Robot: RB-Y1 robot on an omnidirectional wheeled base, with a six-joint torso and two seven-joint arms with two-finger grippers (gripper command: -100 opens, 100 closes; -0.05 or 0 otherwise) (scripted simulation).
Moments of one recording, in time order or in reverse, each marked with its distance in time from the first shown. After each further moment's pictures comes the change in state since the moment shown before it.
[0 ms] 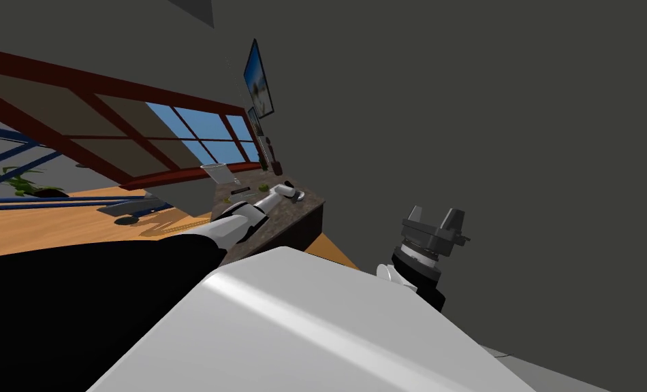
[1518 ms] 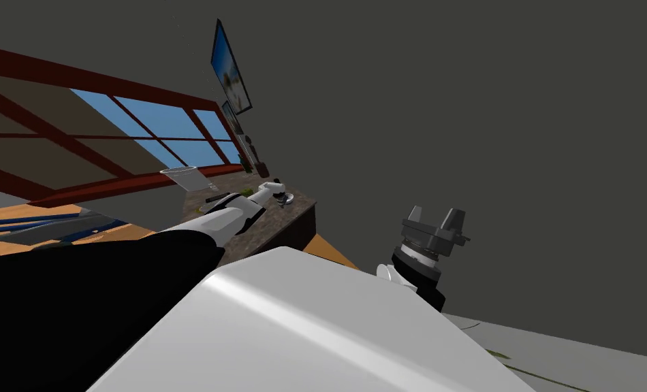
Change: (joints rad) left arm -0.105 0.089 0.020 0.315 0.079 0.201 -0.058; right arm 0.000 0.000 0.000 0.000 0.000 0.000 0.000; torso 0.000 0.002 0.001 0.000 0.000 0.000
